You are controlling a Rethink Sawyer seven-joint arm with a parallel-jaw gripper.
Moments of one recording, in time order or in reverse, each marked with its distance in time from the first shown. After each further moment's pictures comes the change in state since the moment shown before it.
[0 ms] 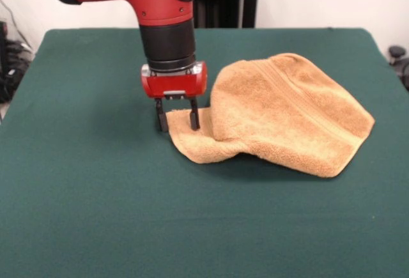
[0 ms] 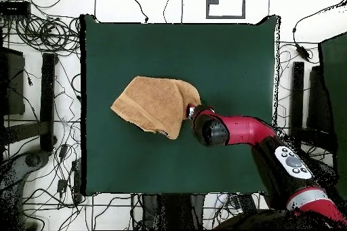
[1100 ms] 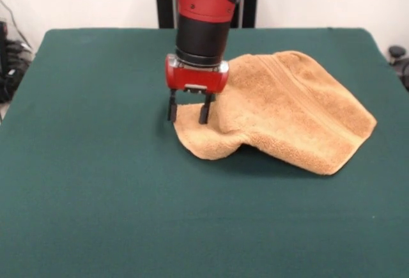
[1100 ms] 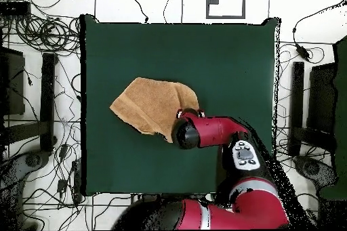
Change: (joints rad) arm 0.377 0.007 -0.368 -0.060 0.134 -0.080 0.000
